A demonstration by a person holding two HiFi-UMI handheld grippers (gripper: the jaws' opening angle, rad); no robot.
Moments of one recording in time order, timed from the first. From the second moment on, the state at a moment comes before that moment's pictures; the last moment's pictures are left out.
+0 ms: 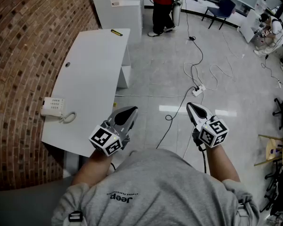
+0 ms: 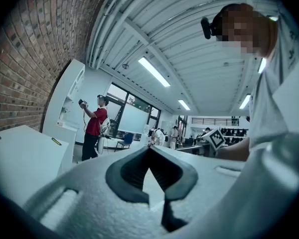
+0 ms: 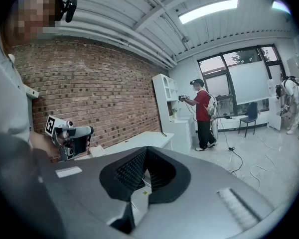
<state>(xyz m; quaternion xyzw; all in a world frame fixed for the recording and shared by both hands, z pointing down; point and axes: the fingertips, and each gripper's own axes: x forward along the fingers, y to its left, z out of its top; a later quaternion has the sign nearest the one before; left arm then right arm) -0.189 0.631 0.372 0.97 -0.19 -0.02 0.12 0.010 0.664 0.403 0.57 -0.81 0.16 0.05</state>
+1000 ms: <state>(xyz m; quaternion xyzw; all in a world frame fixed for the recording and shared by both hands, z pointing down) -0.146 0.637 0.364 0.97 -0.19 -0.02 0.11 0.051 0.670 0.387 0.57 -0.81 0.14 0.04</state>
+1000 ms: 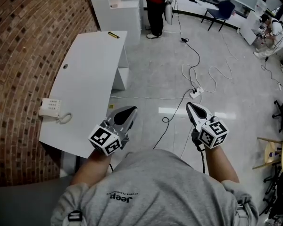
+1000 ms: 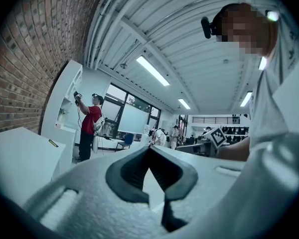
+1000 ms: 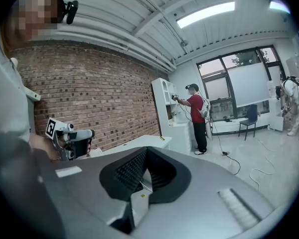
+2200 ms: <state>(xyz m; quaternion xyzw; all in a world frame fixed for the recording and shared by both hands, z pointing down) -0.052 0.562 0.366 0.98 -0.16 -0.04 0.11 0.148 0.614 0.386 0.59 -0.79 0.14 0.05</state>
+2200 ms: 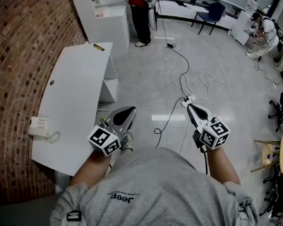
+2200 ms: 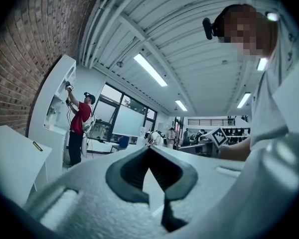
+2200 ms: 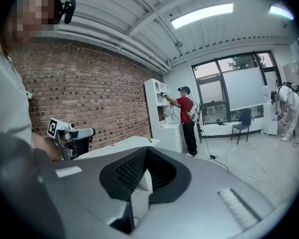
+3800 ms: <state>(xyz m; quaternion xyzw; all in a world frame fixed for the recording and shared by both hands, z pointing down) -0.007 0.039 0.402 0.96 -0.25 -0.01 0.11 0.230 0.063 0.399 0.55 -0.82 0.13 0.01</state>
